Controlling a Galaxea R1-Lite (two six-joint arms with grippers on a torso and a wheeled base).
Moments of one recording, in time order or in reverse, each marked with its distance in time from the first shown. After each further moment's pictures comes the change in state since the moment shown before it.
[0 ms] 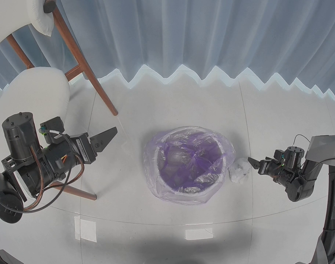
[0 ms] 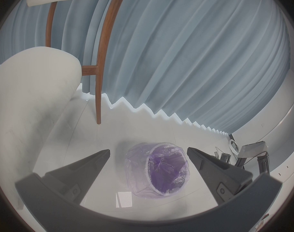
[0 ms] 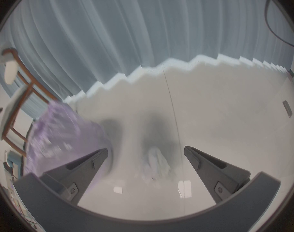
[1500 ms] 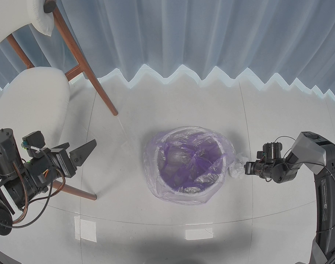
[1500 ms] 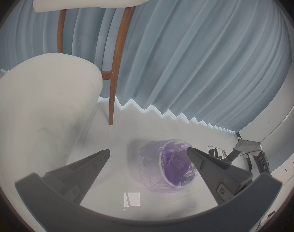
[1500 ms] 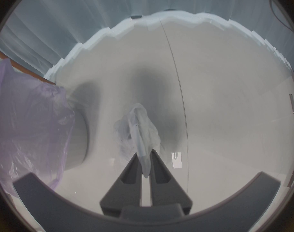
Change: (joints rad) left arm 0.095 -0.109 0.153 -0.037 -0.024 0.051; right arm 0.031 0.195 -0.557 0.696 -0.046 -0.053
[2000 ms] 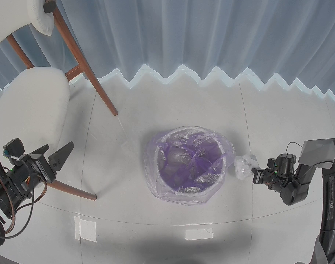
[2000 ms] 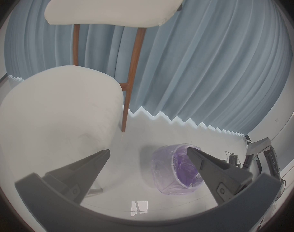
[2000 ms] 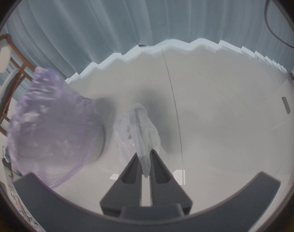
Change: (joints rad) left arm 0.110 -0.120 0.121 -0.063 -0.005 0.037; right arm -0.003 -0.112 0.517 -0.607 -0.001 0.011
